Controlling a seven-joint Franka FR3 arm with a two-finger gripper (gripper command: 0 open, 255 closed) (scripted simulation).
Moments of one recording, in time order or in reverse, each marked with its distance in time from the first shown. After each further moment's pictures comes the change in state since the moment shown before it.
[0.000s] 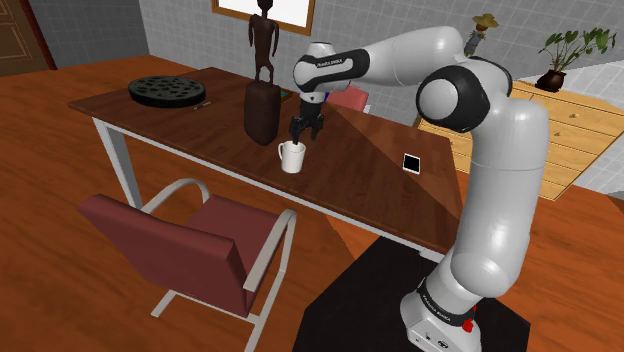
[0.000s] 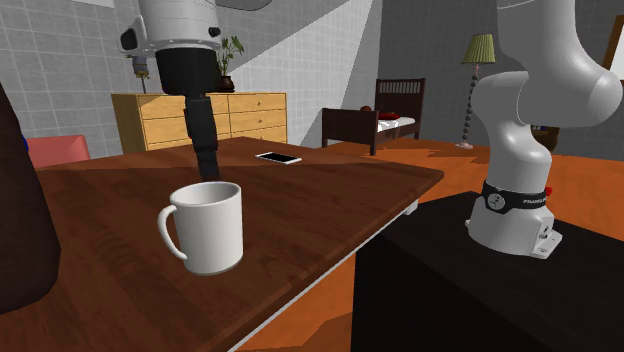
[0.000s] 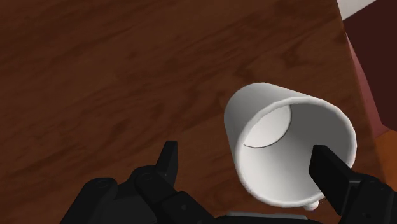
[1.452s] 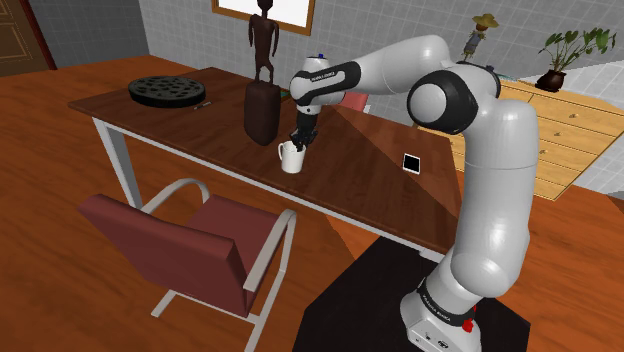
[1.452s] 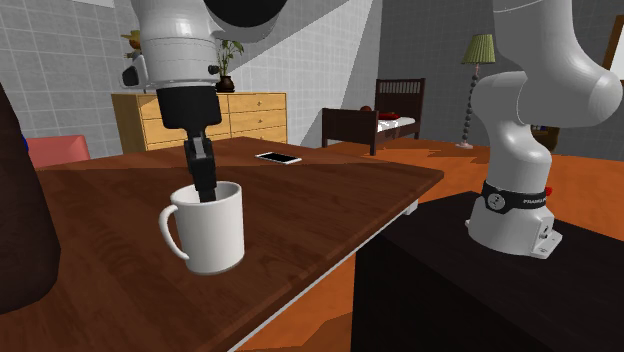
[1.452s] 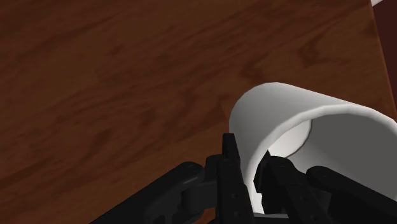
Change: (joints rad) arm 0.001 0.055 0.006 -0.030 0.010 0.082 -0.005
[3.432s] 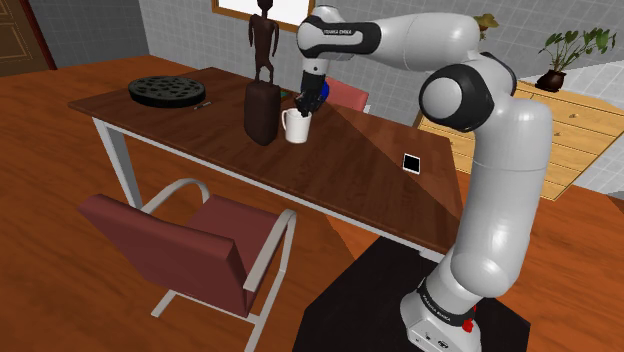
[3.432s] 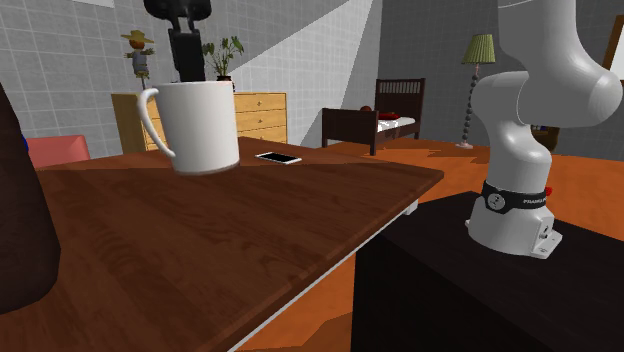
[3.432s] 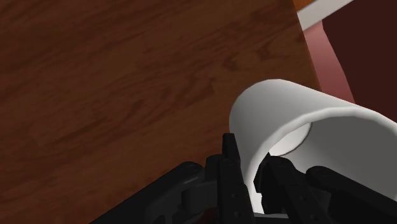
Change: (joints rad) arm -0.004 -0.075 -0.009 0.240 -0.021 -0.313 0.029
